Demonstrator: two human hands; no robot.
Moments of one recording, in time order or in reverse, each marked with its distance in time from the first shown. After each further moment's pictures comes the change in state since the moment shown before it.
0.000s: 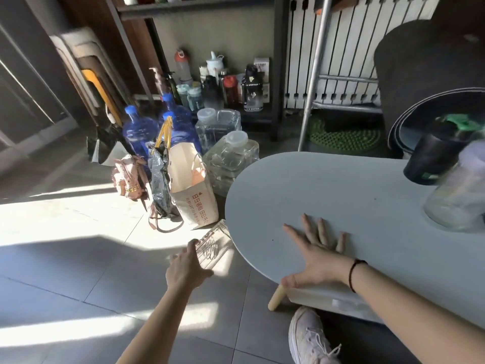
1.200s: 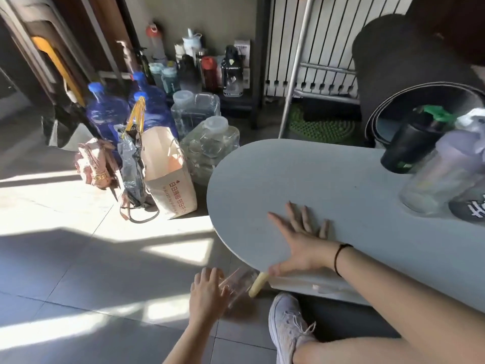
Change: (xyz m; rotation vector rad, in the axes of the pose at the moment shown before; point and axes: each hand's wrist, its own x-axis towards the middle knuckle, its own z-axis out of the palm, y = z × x) left_hand -0.030 0.015 0.137 -0.195 0.023 0.266; right_hand 0.008 -0.002 -0.003 -0.018 -0.009 0.013
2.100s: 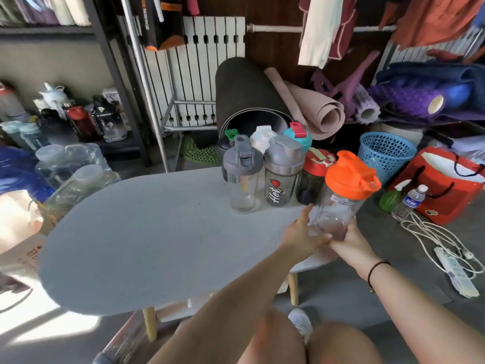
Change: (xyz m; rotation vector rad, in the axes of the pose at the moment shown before) left_hand -0.100 0.520 0.040 -0.481 -0.633 0.555; right_hand -0.234 0.321 0.040 1.075 0.884 0.627
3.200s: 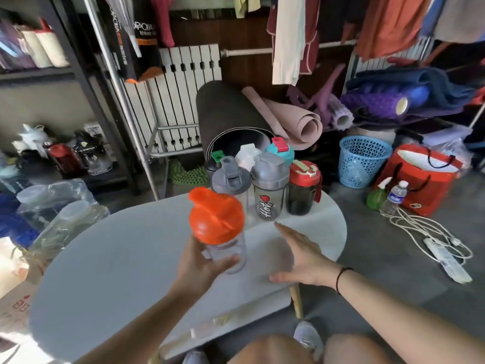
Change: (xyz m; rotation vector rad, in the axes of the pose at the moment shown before) left_hand -0.103 -0.068 -0.153 -0.158 0.400 0.125; right_hand -0.040 -0.047 0.043 -0.519 -0.370 -0.403
